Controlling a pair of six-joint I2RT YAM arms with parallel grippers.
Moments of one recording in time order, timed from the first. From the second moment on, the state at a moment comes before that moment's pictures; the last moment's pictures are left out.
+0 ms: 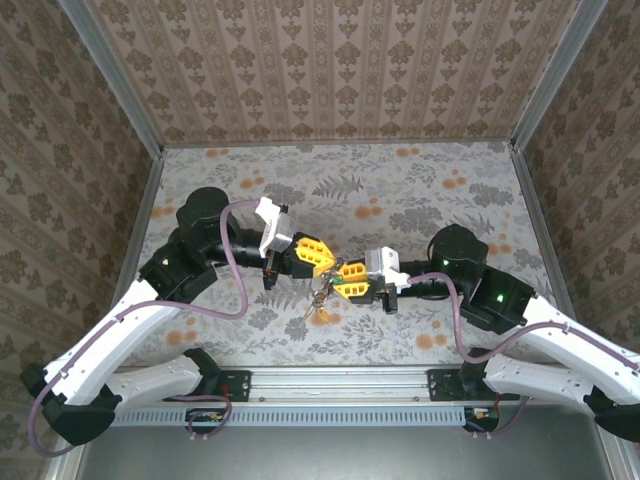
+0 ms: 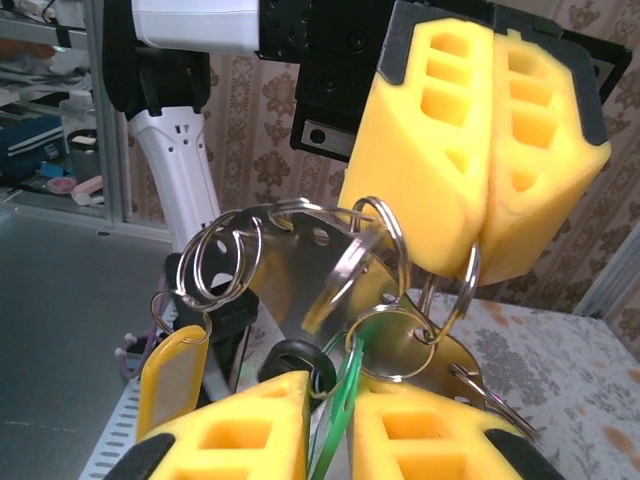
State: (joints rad) left arm -0.82 0.99 1.18 -0.27 0.97 0.06; right arm 0.92 0.87 0.98 -0.22 -0.55 -0.30
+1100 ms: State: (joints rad) left arm -0.71 1.42 1.10 -0.57 0.30 0.17; right arm 0.67 0.72 0.71 -0.28 0.10 -0.03
